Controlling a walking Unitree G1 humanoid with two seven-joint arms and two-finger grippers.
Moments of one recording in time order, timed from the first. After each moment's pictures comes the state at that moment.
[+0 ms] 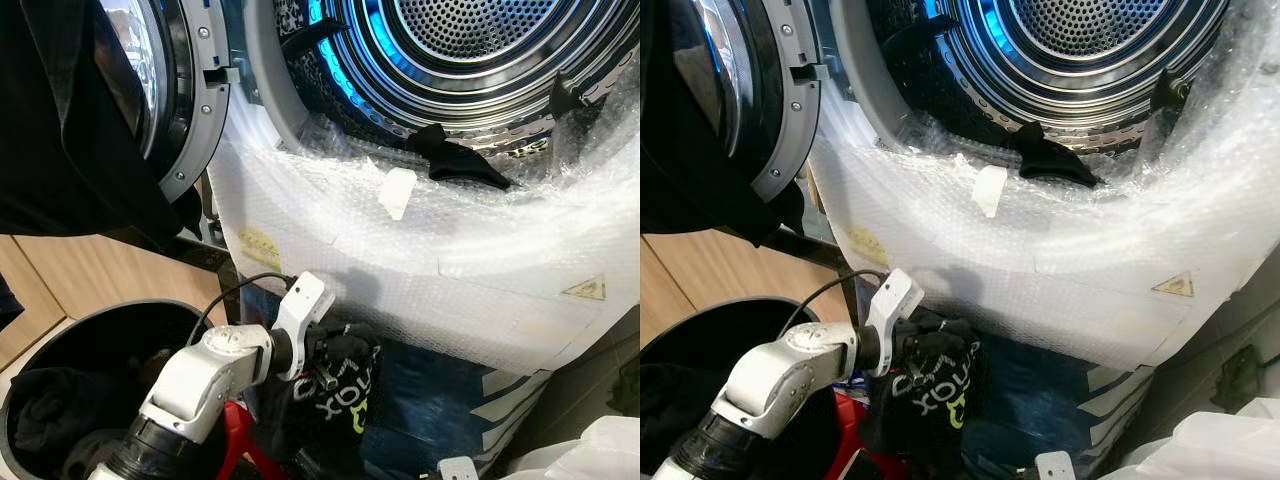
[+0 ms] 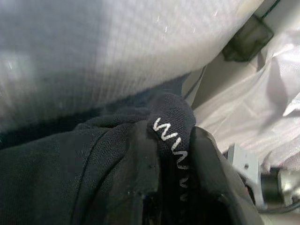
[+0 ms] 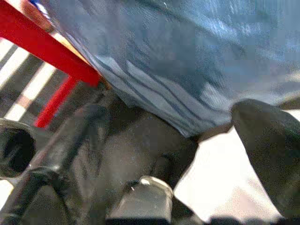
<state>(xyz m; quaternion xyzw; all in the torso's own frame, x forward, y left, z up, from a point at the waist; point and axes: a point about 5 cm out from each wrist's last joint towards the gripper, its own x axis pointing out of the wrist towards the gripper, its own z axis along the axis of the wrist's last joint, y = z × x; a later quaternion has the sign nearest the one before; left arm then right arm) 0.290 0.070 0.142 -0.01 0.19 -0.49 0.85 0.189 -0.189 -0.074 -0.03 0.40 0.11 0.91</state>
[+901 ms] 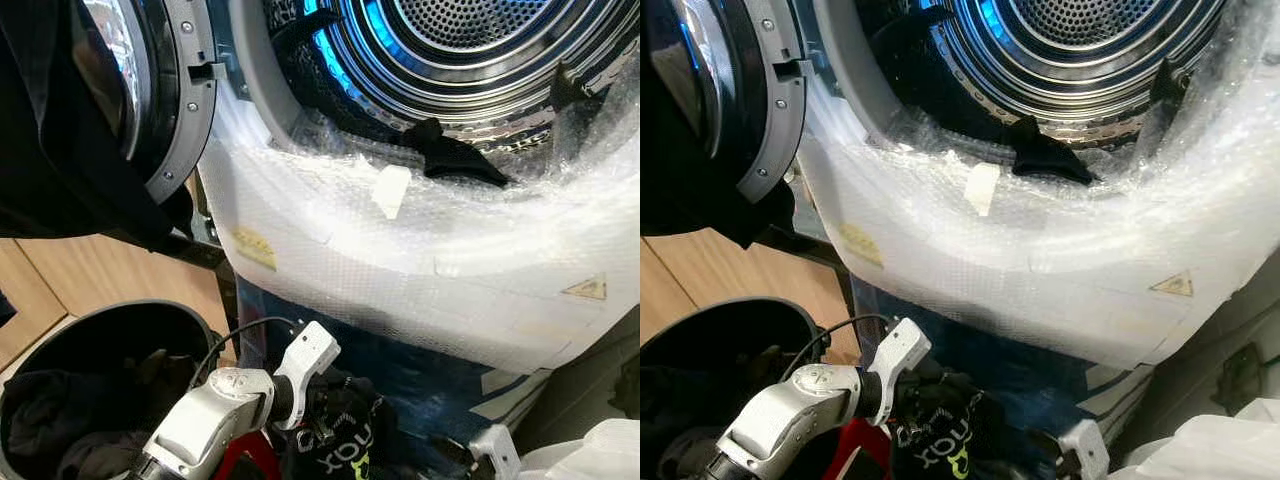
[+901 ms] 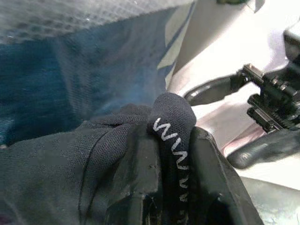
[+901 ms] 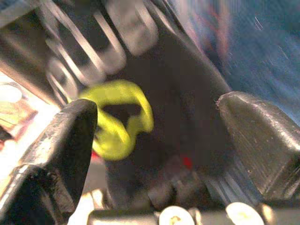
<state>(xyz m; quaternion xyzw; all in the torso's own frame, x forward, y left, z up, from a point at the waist) 0.264 0.061 0.107 0.01 0.24 -0.52 0.82 0.205 -0.191 0.013 0.10 0.18 0.42 0.89</state>
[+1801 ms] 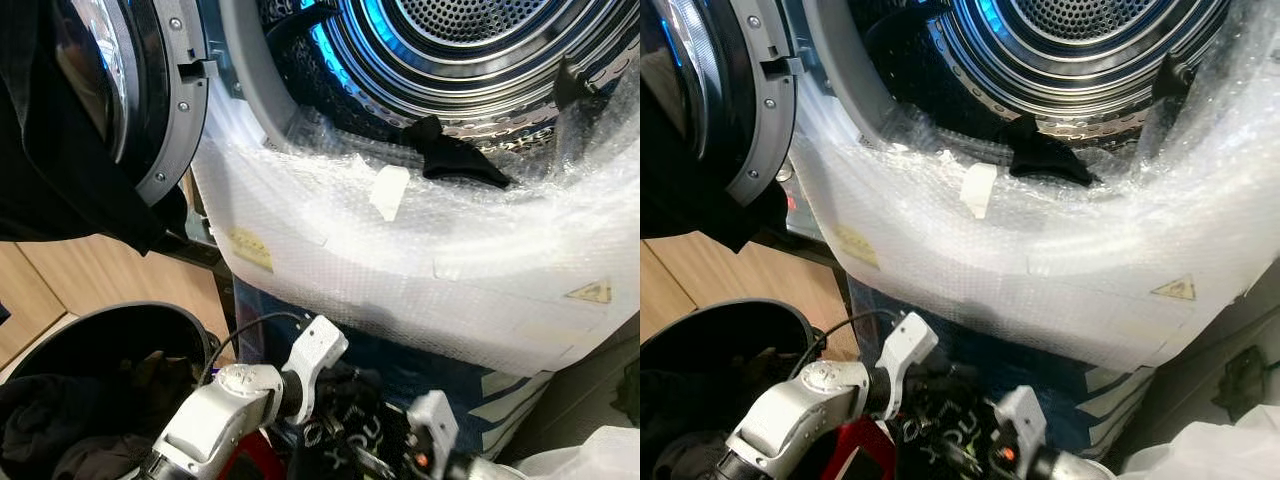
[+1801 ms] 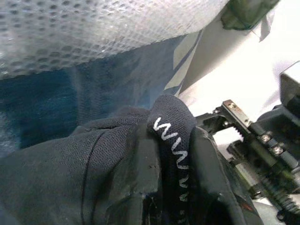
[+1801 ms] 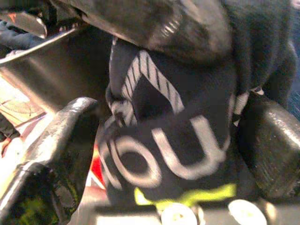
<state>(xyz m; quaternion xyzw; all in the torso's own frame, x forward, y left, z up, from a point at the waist) 0.271 0.056 0.117 -0.01 0.21 -0.50 0.84 0.229 -0.123 0.029 0.06 0.16 0.44 0.88</state>
